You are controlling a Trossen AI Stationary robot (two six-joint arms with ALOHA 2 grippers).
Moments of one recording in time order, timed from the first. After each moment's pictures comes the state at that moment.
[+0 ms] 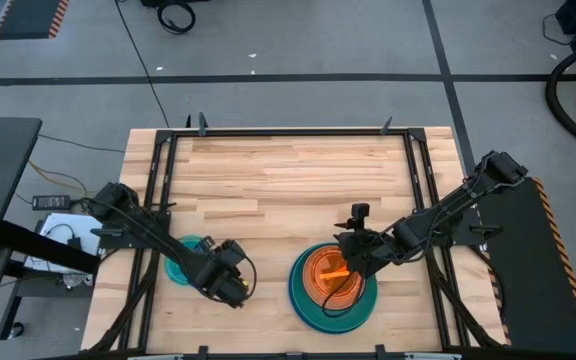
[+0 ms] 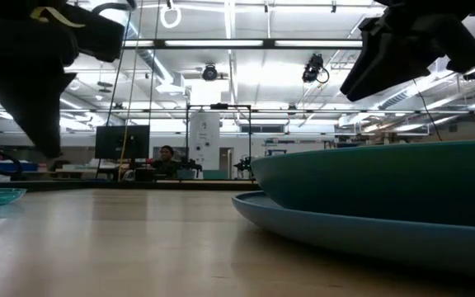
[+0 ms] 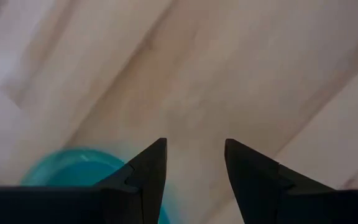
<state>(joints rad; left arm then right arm) -0.60 1.76 1.17 -1.03 -0.37 -1.29 0.52 1.42 0.89 -0.54 0.79 0.20</state>
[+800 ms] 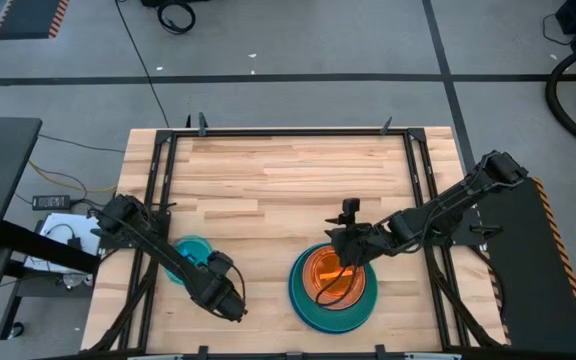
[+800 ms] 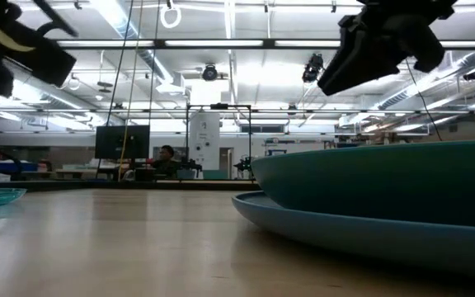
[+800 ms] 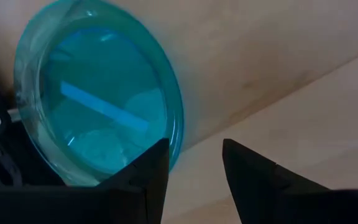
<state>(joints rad) -0.68 1.88 1.25 -1.21 -0.06 -1.60 0.44 1.42 0.89 -0.39 0.74 0.00</state>
